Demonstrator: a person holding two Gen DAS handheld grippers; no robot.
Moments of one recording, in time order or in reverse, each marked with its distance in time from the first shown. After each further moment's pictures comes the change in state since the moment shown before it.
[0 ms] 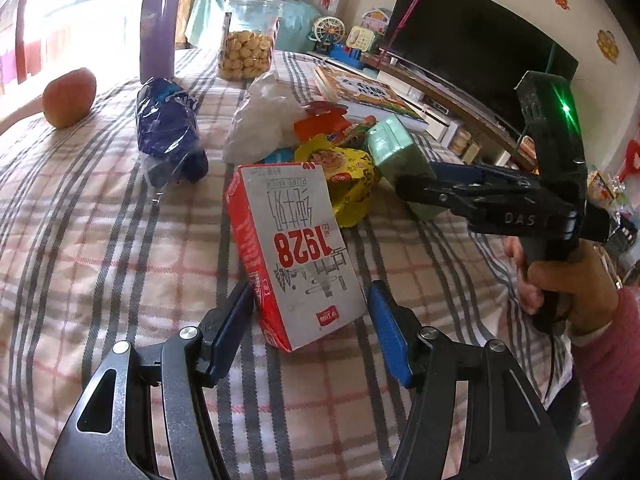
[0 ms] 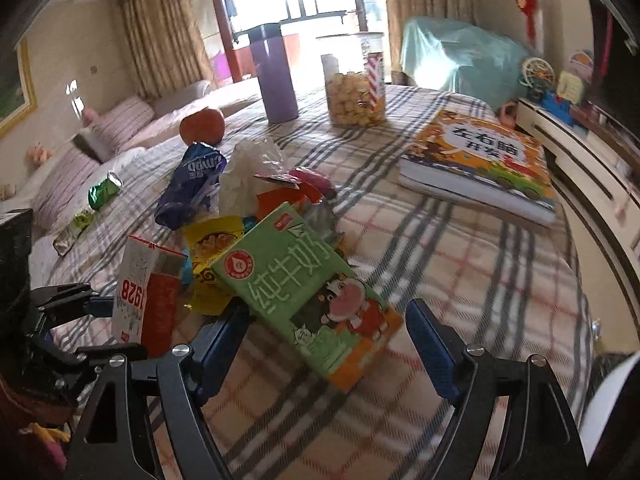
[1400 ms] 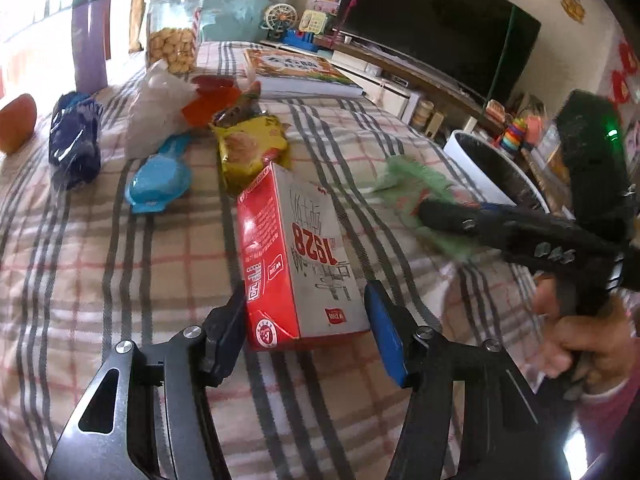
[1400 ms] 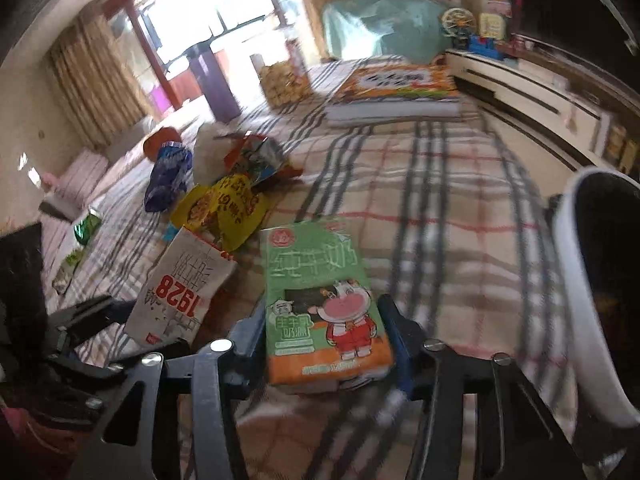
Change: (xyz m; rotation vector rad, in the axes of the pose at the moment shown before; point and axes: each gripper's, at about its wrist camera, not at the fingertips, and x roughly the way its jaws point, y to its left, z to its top) left arm 0.020 -0.068 -0.013 0.134 0.033 -0.072; right arm -0.069 -0.013 -0.078 0.330 -0.034 -0.100
